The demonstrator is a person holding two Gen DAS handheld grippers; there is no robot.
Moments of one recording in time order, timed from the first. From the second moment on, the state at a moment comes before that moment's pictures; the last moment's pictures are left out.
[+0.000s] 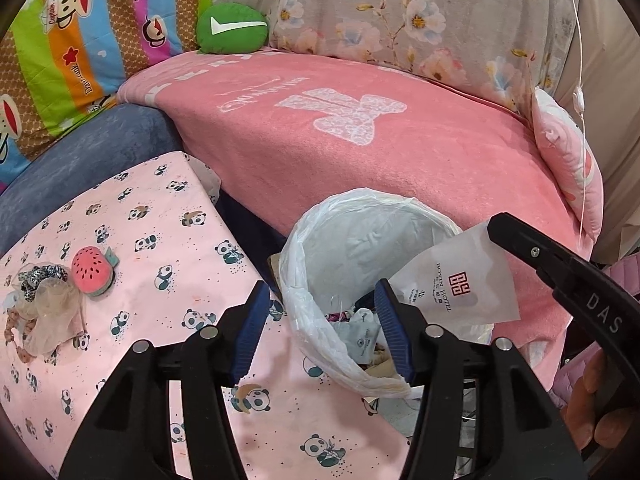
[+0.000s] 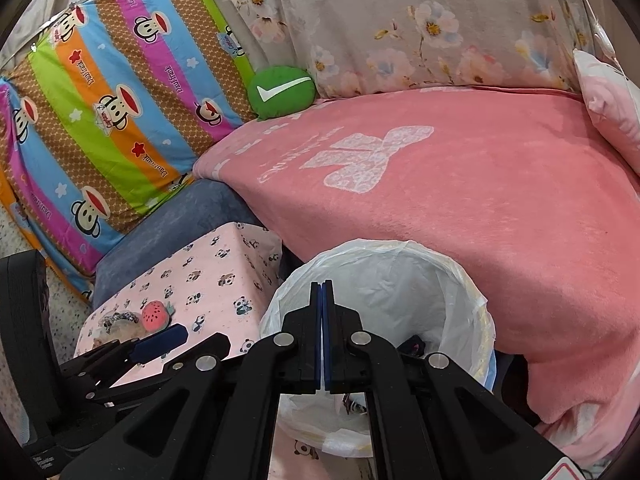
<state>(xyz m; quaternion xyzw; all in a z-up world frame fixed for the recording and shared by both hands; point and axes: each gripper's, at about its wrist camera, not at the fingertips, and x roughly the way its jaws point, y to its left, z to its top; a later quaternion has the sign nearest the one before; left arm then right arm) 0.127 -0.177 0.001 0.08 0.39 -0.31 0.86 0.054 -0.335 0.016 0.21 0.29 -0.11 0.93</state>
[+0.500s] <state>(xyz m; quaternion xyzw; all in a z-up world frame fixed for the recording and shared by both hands) 0.130 -0.152 -0.001 0.06 0.40 -0.29 0.87 0.055 -0.320 0.018 0.20 0.29 -0.11 0.93</state>
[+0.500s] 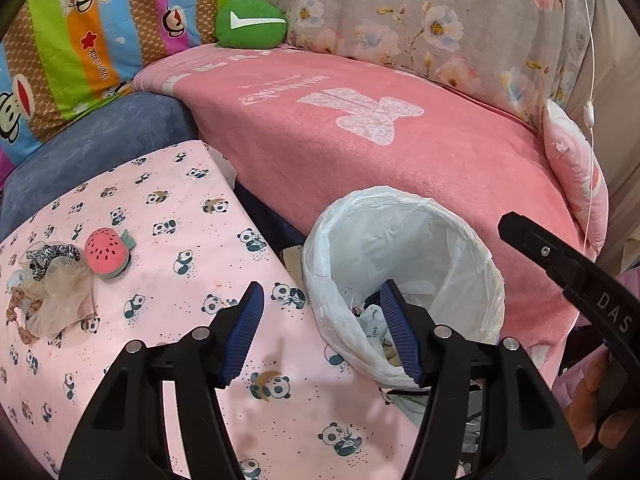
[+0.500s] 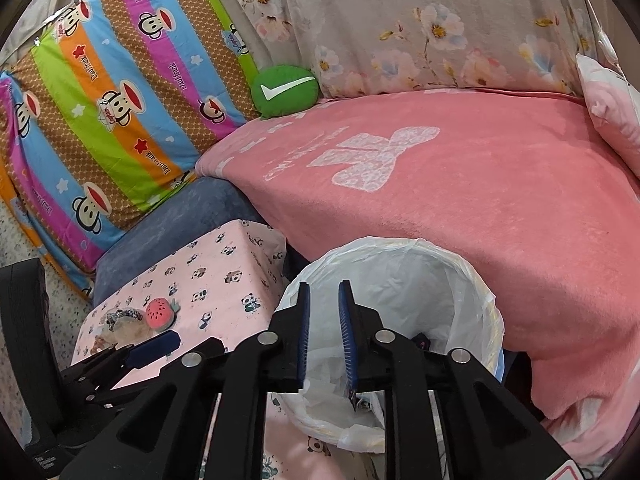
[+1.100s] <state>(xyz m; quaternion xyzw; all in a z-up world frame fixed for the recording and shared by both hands) 0.132 -0.106 -0.002 0.03 0.40 -0.26 0.88 0.062 -0.273 0.016 0.17 0.31 -0.10 0.93</state>
